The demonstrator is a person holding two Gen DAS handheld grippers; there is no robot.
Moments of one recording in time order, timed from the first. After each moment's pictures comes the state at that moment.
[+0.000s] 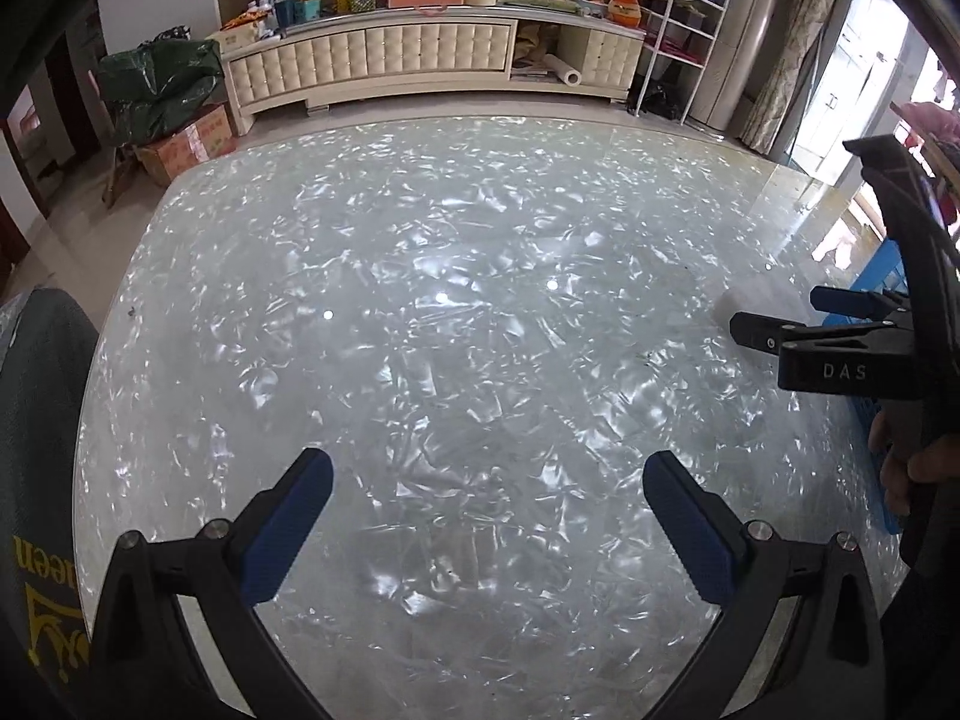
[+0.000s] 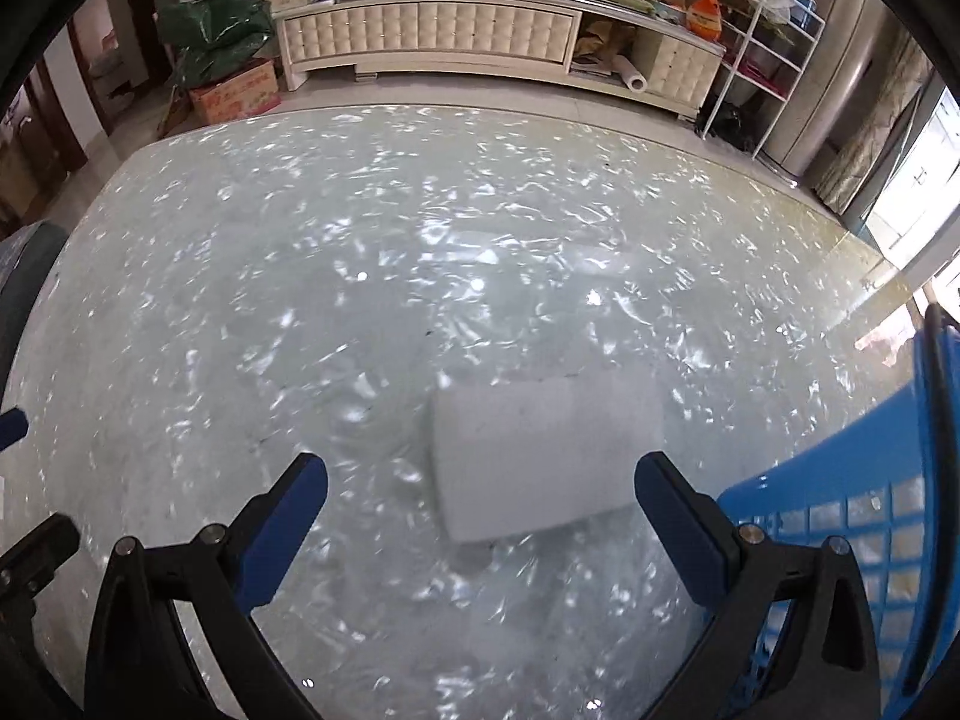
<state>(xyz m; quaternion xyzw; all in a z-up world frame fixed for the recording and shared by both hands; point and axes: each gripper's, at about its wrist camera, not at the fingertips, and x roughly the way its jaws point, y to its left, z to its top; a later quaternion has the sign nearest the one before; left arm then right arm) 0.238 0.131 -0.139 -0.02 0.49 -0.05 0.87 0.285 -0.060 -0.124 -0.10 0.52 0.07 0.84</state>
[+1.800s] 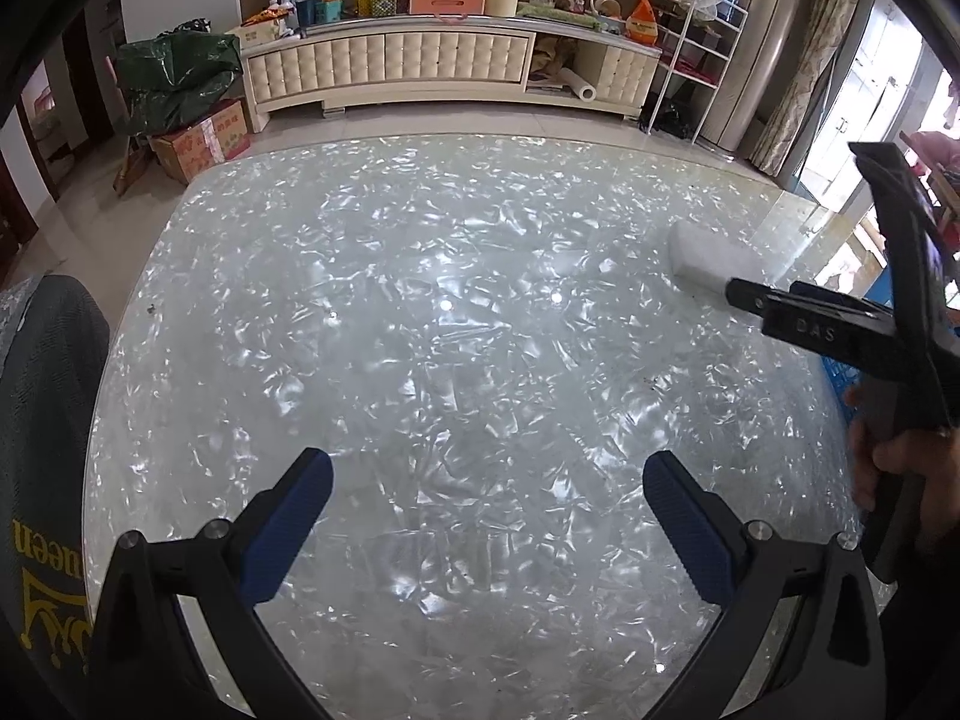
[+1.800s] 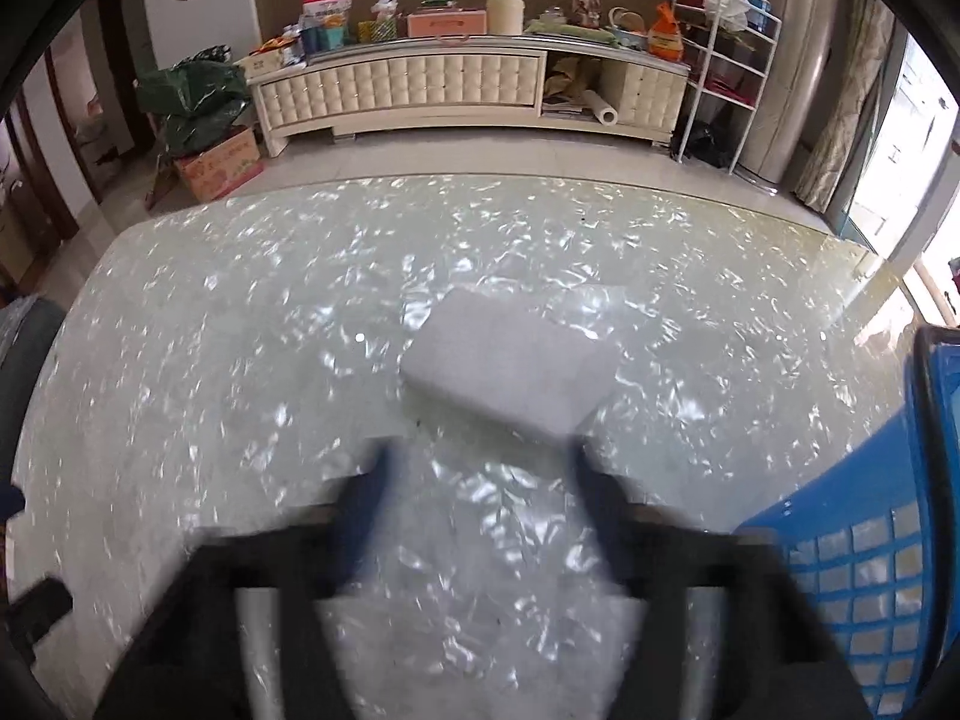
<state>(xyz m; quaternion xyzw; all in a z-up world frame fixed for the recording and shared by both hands) 0.235 0.139 -0.124 -0.04 0.49 -0.04 0.87 0.299 -0.082 -0.122 -0.05 0.47 0.06 0.88</state>
